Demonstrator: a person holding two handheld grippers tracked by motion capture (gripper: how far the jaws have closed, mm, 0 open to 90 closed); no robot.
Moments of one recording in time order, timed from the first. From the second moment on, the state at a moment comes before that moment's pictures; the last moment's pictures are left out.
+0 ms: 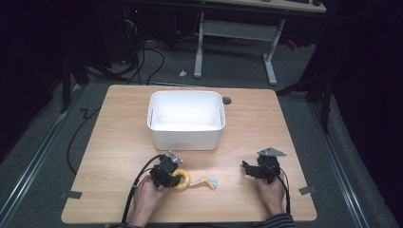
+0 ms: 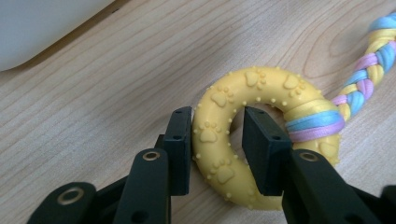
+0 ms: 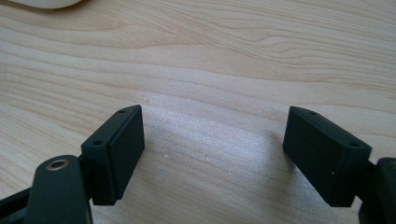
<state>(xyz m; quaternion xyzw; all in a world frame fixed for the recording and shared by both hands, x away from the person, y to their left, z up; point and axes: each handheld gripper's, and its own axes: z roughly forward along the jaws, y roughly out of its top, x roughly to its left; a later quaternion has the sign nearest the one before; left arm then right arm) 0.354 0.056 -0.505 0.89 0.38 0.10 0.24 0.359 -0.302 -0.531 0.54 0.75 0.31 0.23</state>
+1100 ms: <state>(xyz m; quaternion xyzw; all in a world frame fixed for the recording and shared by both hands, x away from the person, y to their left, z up) 0.344 0.081 -0.457 0.87 0.38 0.08 0.31 0.359 -0.302 -0.531 0.54 0.75 0.31 0.23</state>
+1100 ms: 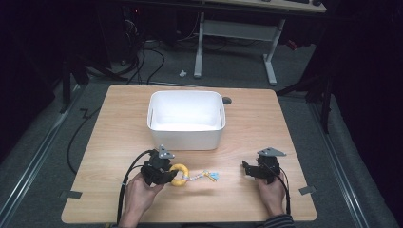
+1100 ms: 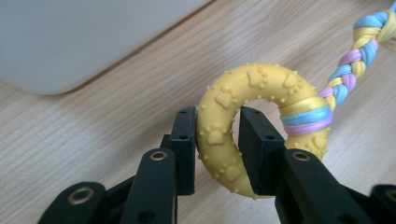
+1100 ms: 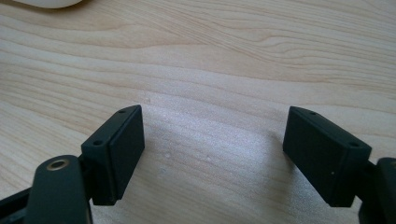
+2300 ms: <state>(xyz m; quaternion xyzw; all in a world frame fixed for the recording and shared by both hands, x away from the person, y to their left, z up) 0.360 0.103 -0.351 0.85 0.35 0.09 0.39 0.359 -0.302 -0.531 0.54 0.75 0.31 0.23</state>
